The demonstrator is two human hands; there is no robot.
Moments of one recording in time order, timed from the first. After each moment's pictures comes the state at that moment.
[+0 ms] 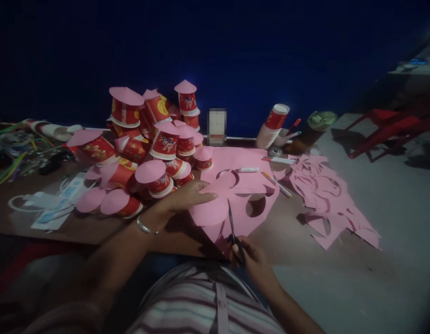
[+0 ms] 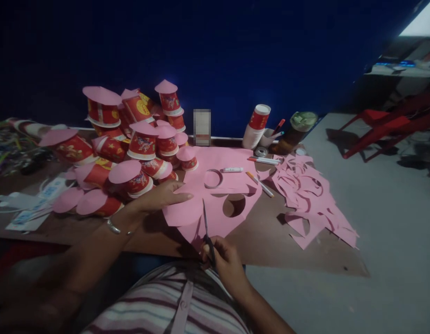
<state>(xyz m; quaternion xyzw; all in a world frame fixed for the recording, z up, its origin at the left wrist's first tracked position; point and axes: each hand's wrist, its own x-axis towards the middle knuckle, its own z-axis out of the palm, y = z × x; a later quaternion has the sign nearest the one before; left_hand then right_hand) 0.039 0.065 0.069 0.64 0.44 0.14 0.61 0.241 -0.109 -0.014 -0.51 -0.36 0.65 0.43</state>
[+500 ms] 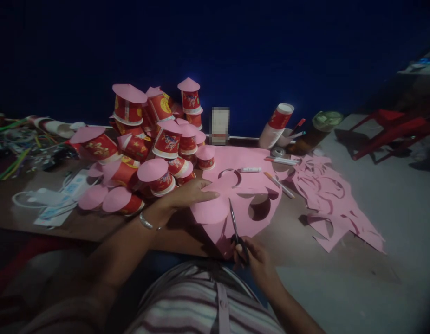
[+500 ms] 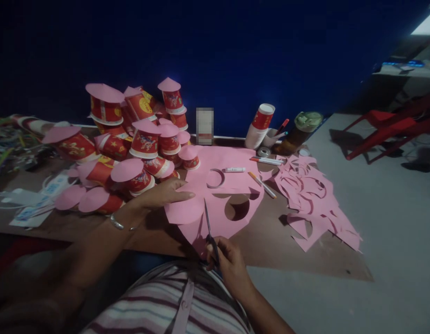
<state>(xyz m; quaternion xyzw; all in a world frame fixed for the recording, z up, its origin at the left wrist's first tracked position) 0.035 0.073 0.065 0.68 0.44 0.12 0.57 0.245 -0.114 -0.027 -0.51 -0.37 0.63 0.45</state>
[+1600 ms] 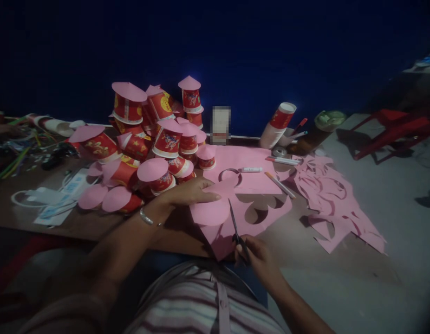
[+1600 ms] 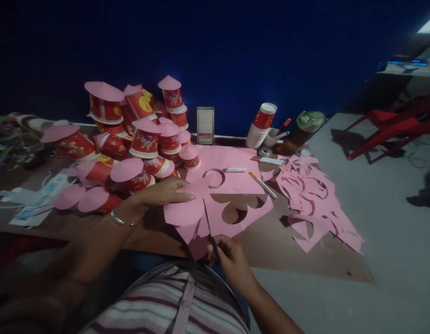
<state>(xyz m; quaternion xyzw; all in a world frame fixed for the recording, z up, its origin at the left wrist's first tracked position) 0.033 0.081 0.070 0.69 0.39 0.08 0.60 0.254 -0.102 -0.011 -0.50 -0.41 0.64 0.41</state>
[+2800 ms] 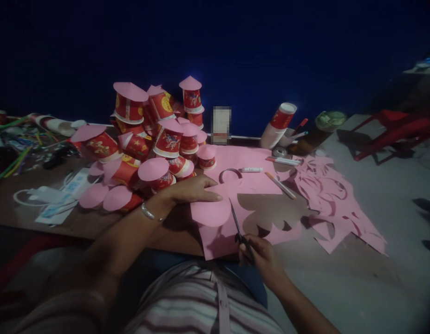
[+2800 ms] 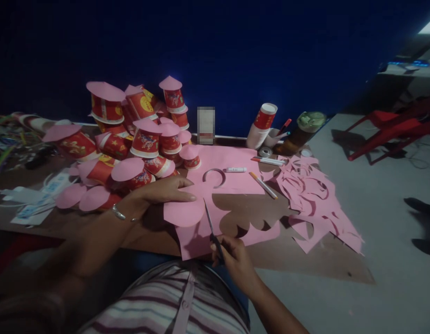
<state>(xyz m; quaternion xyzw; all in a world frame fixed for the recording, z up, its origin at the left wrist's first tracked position) 0.037 0.090 0.076 0.72 0.38 0.05 0.58 0.264 -0.099 -0.006 -0.51 -0.45 0.62 0.40</state>
